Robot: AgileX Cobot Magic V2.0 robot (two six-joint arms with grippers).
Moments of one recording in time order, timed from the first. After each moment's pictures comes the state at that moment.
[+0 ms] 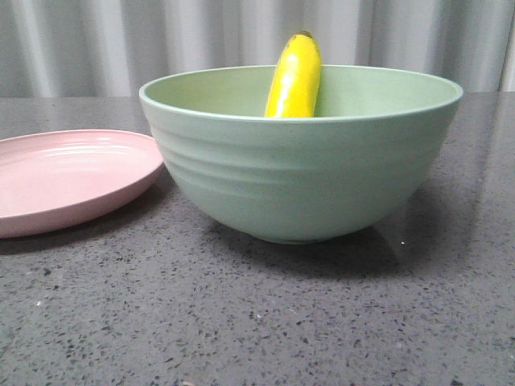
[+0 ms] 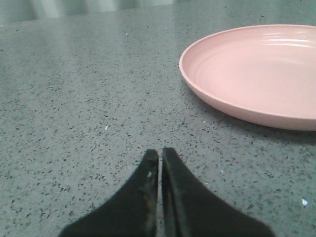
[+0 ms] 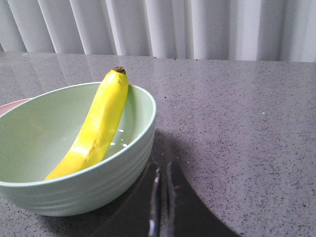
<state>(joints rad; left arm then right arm) -0.05 0.00 0.00 -0.10 0.32 0.14 0.33 0.26 -0.29 0.15 0.23 -0.06</state>
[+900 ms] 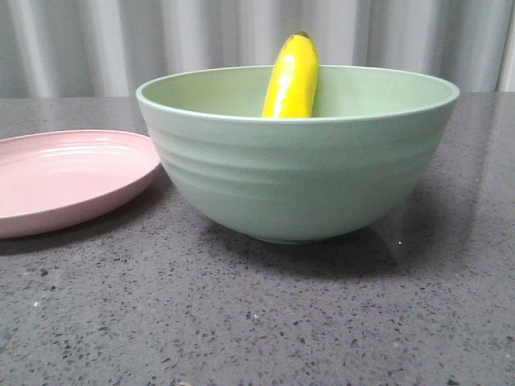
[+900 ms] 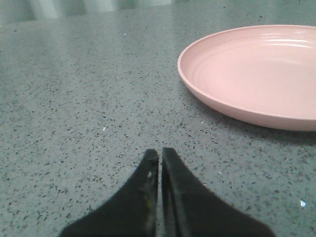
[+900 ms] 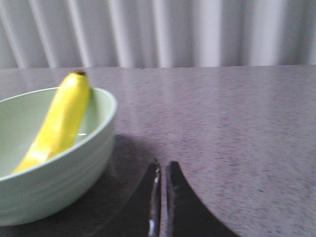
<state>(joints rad) -0.05 0.00 0.00 -0.10 0.32 0.14 0.18 0.16 -0.16 0.15 0.14 -0.06</state>
